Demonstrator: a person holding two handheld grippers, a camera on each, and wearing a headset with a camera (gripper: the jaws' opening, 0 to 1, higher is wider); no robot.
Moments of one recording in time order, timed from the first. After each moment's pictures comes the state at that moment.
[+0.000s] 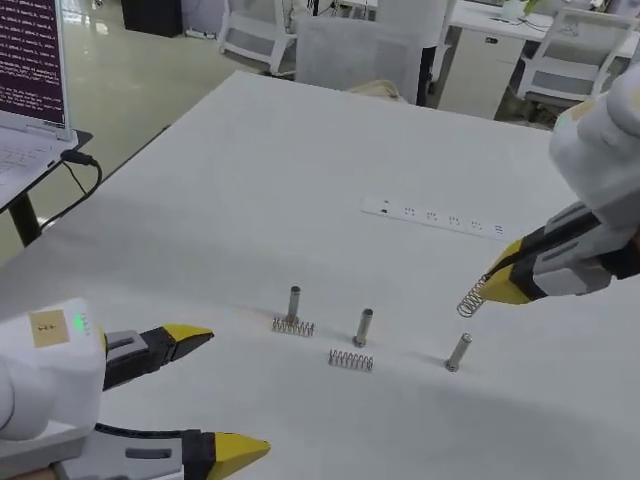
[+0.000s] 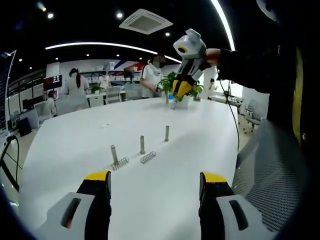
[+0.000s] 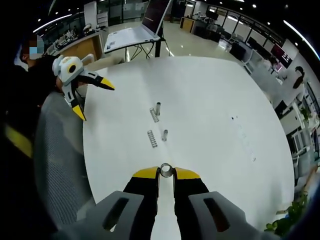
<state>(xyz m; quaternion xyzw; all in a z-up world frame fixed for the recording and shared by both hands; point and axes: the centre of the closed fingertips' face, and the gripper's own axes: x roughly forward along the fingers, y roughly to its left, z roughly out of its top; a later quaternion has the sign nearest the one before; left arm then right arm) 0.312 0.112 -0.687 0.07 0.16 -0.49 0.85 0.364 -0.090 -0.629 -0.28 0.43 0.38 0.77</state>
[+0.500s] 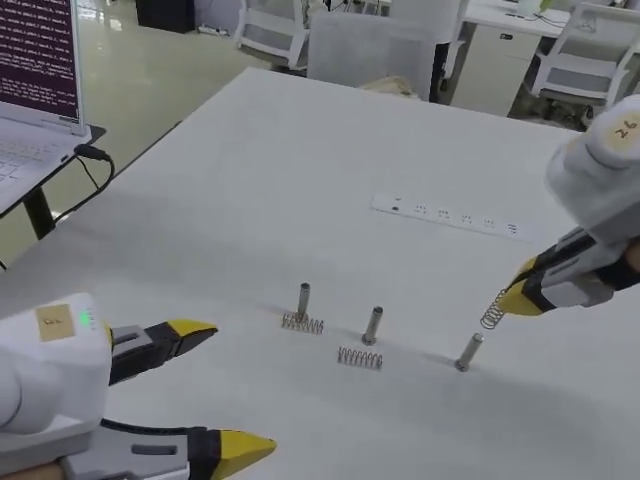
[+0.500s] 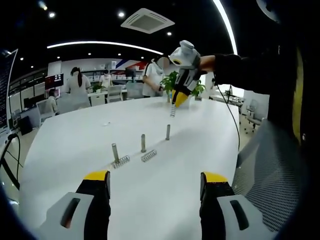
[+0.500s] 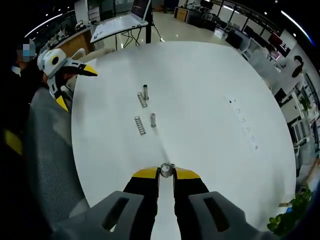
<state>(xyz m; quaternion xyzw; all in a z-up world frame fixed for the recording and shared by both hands) 0.312 0.115 -0.690 0.08 0.16 -0.49 0.86 0.380 -0.115 -0.666 -0.28 0.47 0.35 0.76</state>
